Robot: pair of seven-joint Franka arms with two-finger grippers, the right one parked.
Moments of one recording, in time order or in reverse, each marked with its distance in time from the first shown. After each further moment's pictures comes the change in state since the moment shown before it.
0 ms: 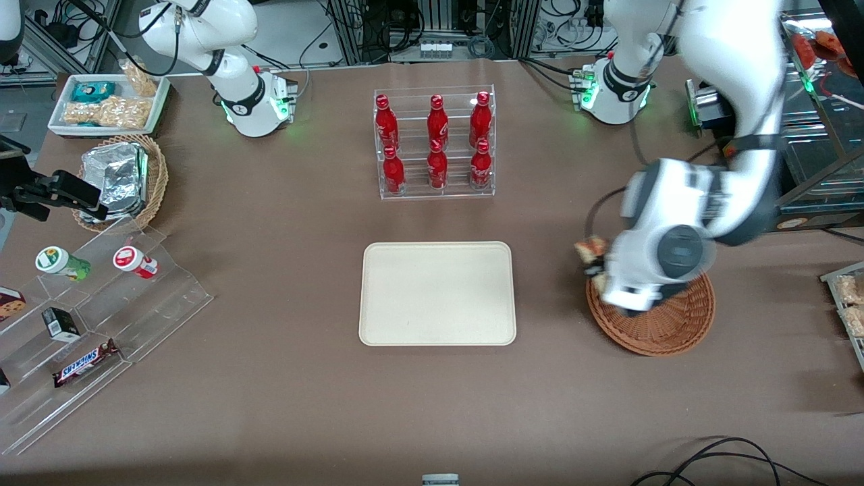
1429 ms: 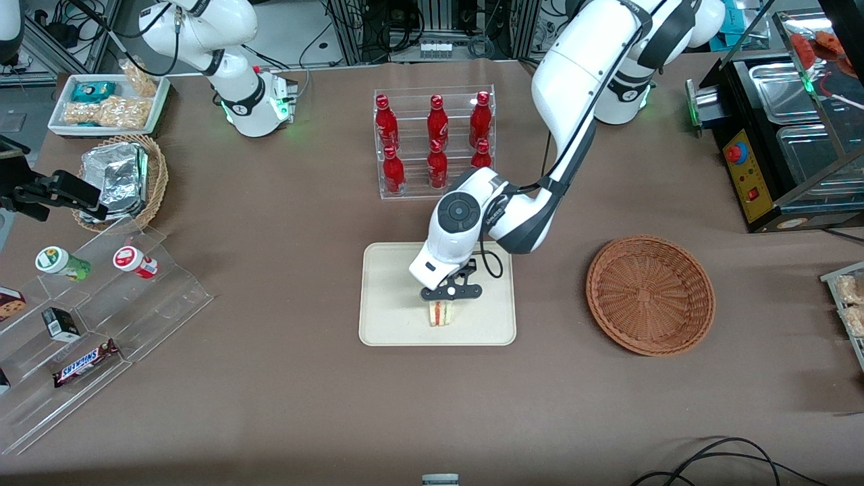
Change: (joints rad) arm -0.315 0.337 -0.064 0.241 -0.009 0.470 -0.004
